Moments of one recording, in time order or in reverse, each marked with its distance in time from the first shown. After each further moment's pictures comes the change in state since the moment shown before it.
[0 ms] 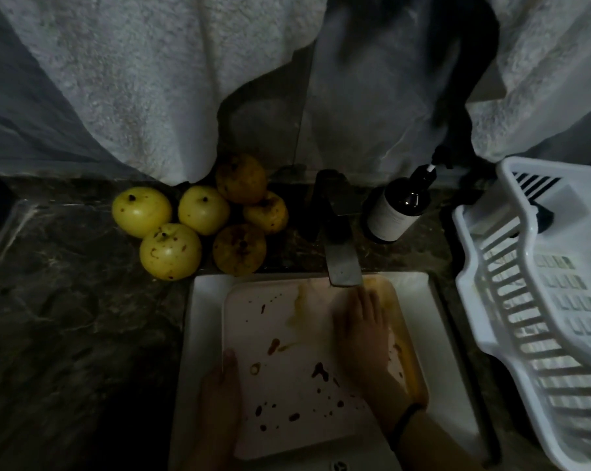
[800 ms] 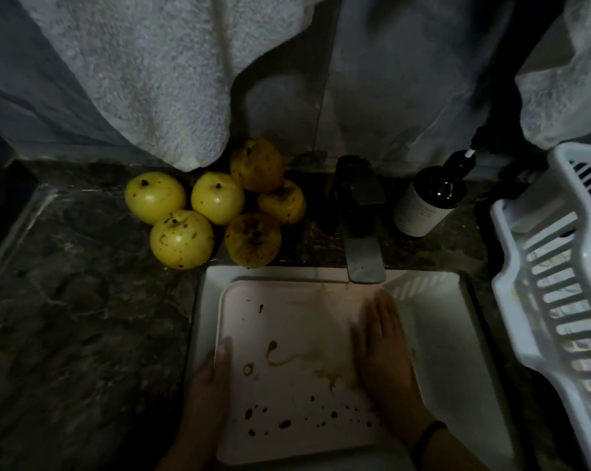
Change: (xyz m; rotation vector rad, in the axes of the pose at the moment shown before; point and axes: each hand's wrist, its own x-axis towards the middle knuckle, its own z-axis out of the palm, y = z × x) left_hand 0.016 -0.011 -0.020 0.018 0.043 -0.028; right_hand -0.003 0.029 0.035 -0.053 0.022 -0.094
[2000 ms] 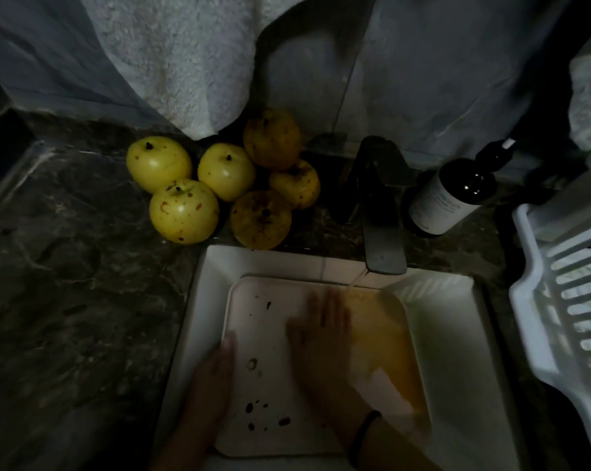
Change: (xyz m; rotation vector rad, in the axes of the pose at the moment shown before) left_hand 0.016 -0.028 0.018 -0.028 -0.018 0.117; right_hand 0.002 -0.079 0.038 0.080 -0.125 -0.065
